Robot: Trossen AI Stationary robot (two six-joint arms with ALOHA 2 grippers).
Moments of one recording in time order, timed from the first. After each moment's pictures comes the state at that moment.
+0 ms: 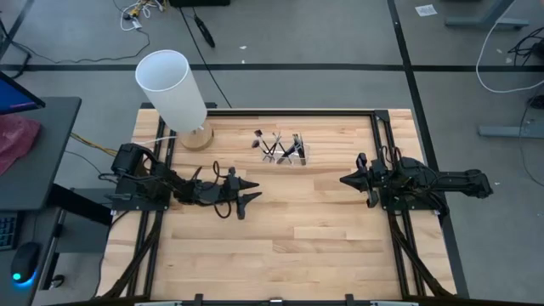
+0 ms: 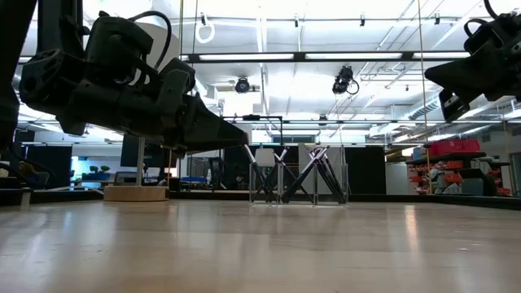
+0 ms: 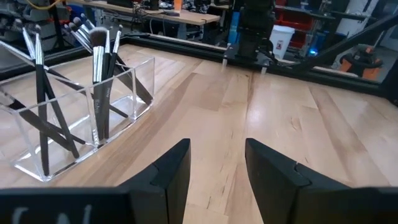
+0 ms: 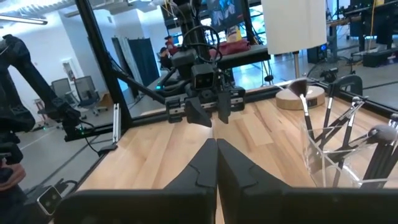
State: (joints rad) left arm -0.19 1.77 0.35 1.24 -0.44 -0.23; right arm 0.00 0.01 0.02 0.02 -0.06 0.23
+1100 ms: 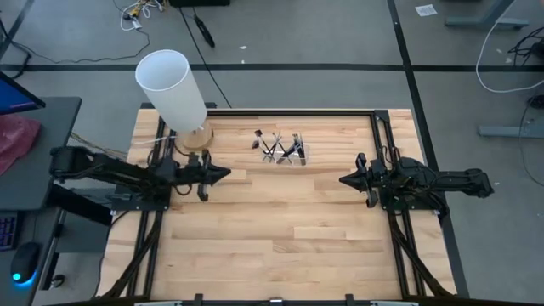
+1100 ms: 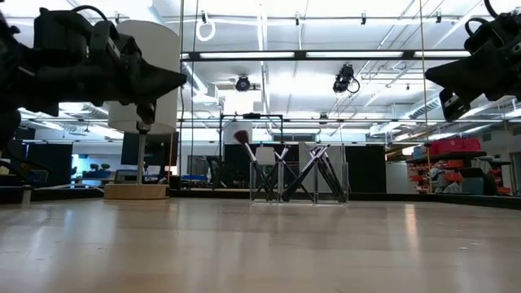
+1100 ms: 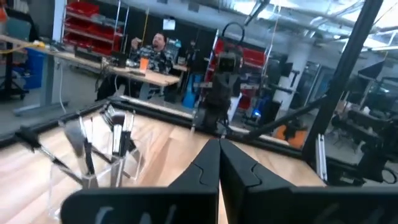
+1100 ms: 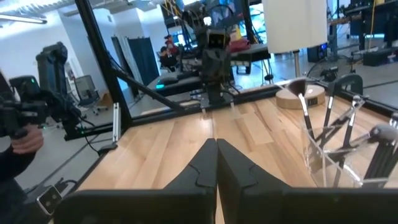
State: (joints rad) left arm 0.08 1.05 0.01 1.18 -0.03 -0.28; right arm 0.00 0.03 0.02 0.03 -0.06 0.23
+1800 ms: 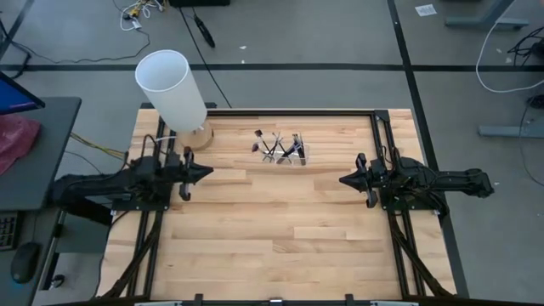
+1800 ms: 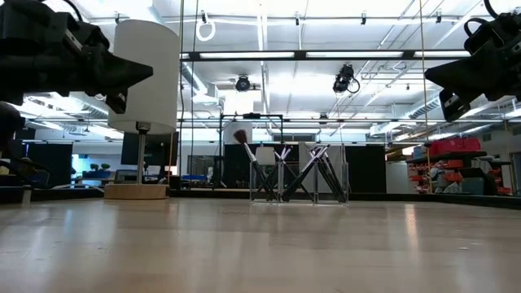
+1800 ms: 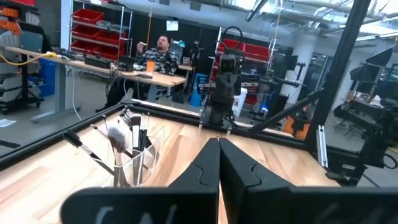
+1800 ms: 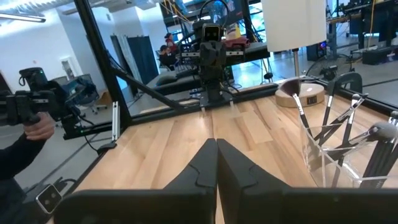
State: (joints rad) left arm 0.12 0.12 0.01 0.24 -0.01 -0.22; right arm 0.00 0.03 0.02 0.03 -0.06 0.23
